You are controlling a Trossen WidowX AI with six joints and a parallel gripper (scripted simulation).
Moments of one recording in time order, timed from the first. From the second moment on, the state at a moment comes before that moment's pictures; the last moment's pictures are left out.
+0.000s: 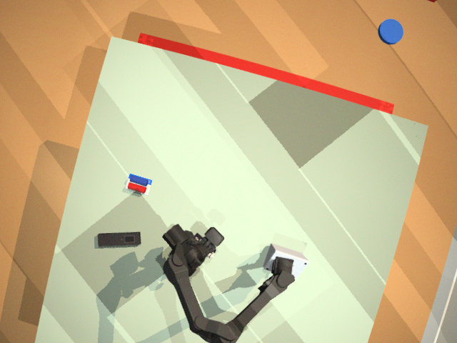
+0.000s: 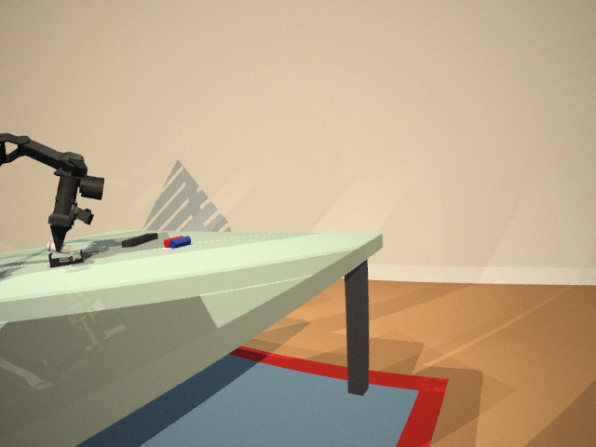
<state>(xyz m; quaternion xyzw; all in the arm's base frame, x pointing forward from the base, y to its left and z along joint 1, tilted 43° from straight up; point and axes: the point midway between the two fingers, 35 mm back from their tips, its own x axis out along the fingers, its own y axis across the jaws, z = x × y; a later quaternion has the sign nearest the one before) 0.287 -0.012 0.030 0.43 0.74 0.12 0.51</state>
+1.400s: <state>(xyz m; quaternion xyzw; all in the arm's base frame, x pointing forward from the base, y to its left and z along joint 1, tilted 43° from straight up) 0.300 -0.006 0.015 0.41 0.79 0.17 0.42</state>
